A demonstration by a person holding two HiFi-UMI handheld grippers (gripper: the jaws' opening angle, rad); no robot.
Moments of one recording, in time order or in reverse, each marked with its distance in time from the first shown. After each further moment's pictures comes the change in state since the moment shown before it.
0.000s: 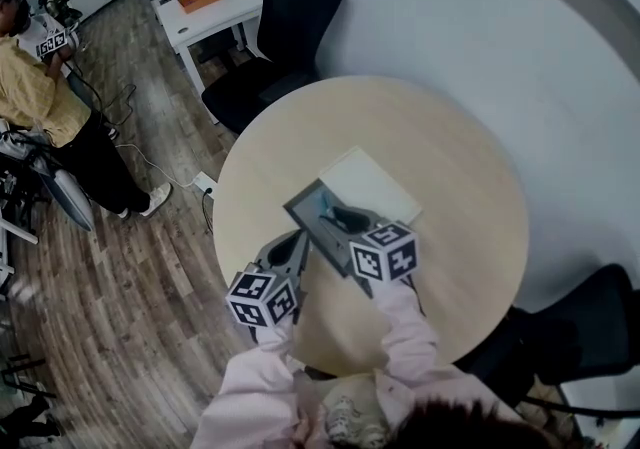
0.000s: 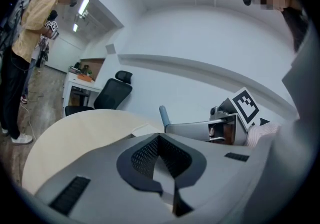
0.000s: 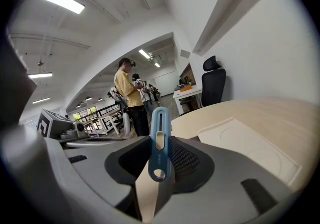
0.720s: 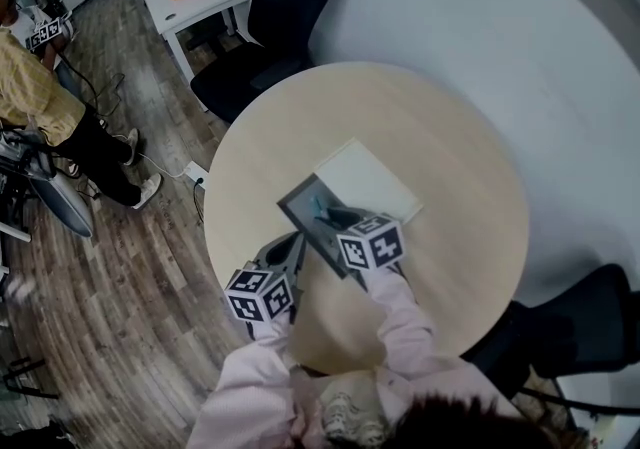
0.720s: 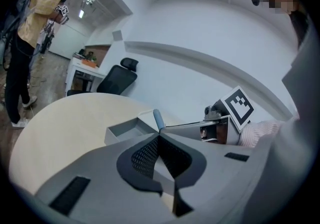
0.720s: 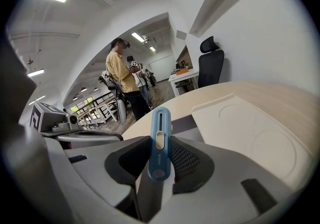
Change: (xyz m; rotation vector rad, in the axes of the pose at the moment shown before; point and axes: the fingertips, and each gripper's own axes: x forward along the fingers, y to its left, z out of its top) left arm 0.023 0.026 -0.043 -0.101 0.101 0.001; right arm 0.042 -0.033 -0.050 0.022 0.193 -0.030
